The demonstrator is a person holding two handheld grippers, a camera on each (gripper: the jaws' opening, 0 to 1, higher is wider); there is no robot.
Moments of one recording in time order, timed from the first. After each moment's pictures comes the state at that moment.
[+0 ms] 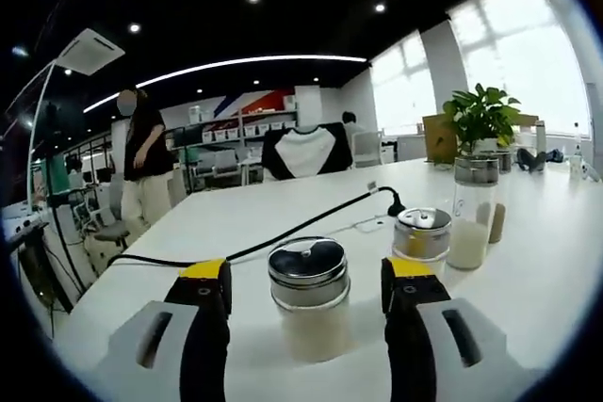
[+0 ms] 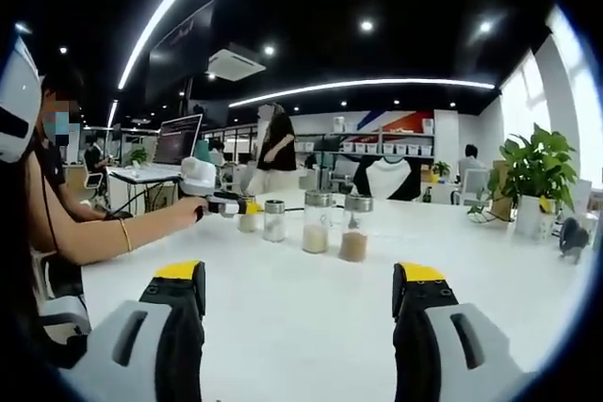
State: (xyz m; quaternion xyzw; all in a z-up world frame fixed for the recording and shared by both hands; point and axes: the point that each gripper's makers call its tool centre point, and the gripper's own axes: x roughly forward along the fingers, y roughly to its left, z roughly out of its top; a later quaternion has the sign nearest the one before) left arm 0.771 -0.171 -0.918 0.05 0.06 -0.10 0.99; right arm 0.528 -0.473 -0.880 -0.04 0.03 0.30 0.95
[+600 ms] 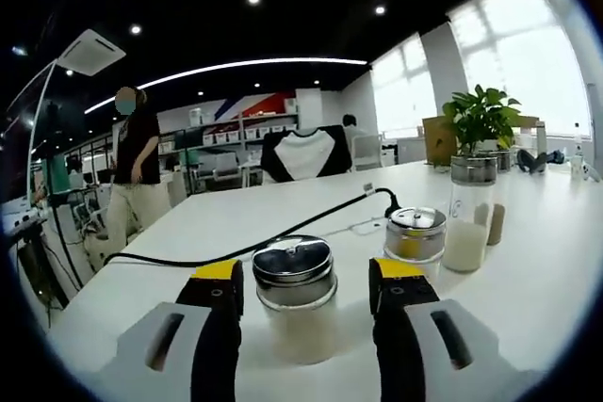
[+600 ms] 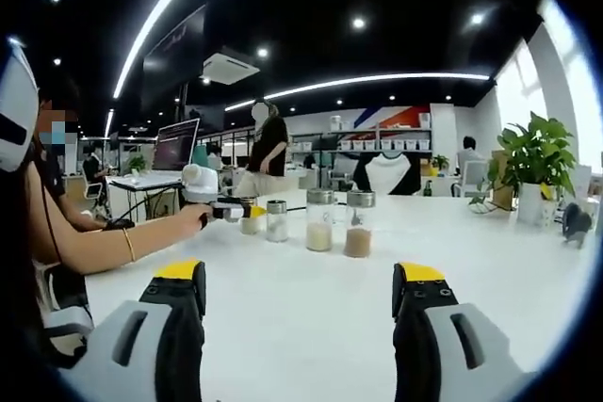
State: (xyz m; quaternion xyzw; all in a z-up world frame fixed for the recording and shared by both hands) left arm 0.776 -0.171 -0.918 0.05 0.05 -0.09 0.99; right arm 0.527 -0.468 -0.883 -0.02 0.03 0.30 0.95
